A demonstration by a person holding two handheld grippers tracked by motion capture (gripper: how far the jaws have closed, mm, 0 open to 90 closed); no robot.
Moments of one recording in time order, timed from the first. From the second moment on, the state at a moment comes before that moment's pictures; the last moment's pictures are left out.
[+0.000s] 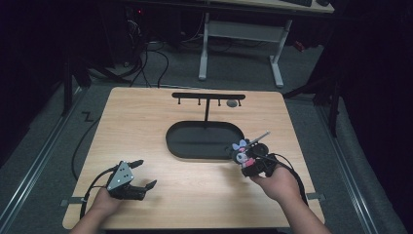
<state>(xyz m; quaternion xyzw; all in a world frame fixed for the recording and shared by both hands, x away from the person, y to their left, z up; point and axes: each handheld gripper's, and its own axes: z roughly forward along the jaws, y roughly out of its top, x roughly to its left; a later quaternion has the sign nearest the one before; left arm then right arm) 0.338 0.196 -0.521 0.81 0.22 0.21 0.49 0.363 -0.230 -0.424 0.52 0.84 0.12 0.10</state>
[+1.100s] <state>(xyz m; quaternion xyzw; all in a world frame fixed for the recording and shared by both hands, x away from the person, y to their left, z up) 0.337 0.198 -0.521 0.81 0.22 0.21 0.49 0.402 -0.193 -0.421 0.50 0.85 0.13 0.10</state>
